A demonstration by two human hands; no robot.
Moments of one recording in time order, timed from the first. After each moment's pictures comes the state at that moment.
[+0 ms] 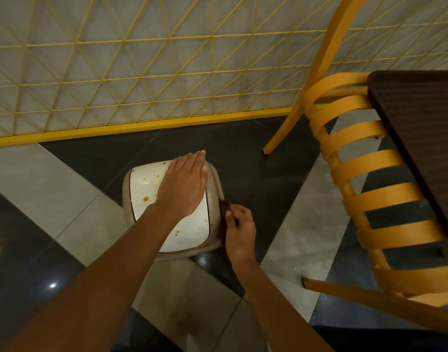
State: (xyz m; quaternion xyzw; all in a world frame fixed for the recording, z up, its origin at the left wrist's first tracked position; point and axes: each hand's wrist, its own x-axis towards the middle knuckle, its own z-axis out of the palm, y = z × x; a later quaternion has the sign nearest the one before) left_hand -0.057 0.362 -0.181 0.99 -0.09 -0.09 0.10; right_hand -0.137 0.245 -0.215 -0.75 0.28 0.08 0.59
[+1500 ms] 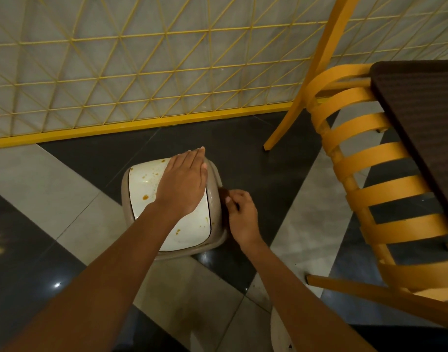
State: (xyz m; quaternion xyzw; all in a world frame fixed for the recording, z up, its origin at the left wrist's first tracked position) left_hand -0.057 0.362 -0.185 0.99 -0.09 -0.09 0.10; right_hand -0.112 0.234 -0.218 -0.80 0.17 0.11 0.56
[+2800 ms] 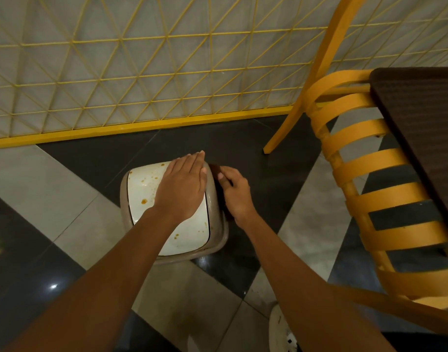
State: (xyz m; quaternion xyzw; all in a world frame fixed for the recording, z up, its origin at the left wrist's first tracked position) left_hand -0.057 0.364 -0.187 0.99 -0.09 -0.07 0.09; right_hand -0.061 0.237 -0.212 -0.77 0.12 0.11 0.62
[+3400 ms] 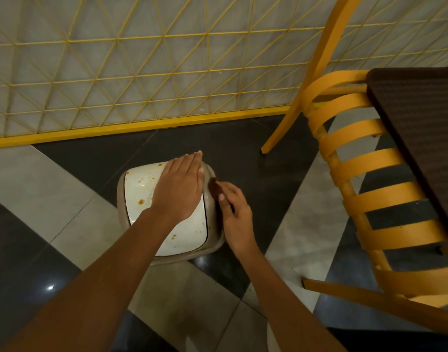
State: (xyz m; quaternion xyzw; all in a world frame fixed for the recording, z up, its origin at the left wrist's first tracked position) left_hand -0.058 0.364 -0.186 0.99 -0.09 -0.08 0.09; right_hand -0.115 0.240 -0.223 -0.77 0.10 0.04 0.63
